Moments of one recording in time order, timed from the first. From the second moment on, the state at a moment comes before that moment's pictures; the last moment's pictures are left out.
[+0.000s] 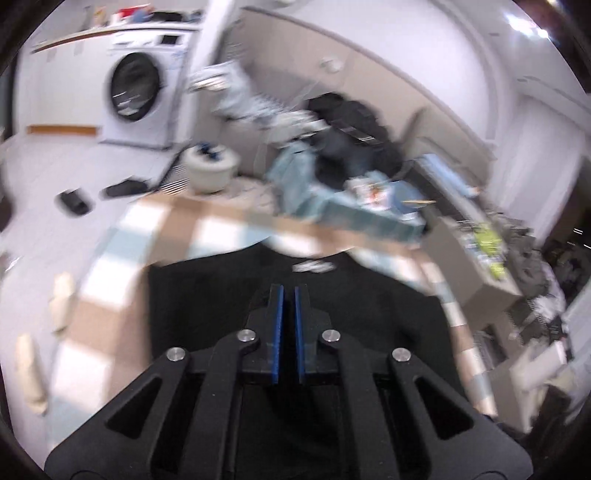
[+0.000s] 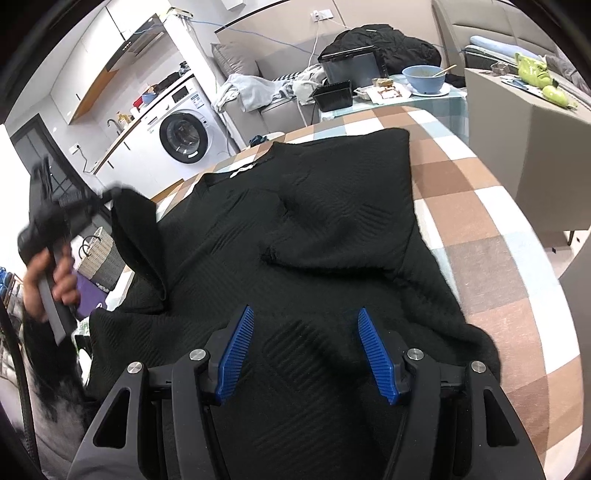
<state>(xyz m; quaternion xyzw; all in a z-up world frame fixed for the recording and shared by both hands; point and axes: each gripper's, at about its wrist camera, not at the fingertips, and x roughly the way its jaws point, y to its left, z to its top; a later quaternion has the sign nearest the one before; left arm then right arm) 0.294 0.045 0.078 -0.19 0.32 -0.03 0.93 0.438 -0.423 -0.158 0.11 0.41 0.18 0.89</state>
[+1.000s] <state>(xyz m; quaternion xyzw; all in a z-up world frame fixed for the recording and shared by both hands) 0.100 0.064 0.001 -0.25 0.37 0.03 0.90 0.490 -0.342 -0.166 -0.04 0.41 0.24 0.88</state>
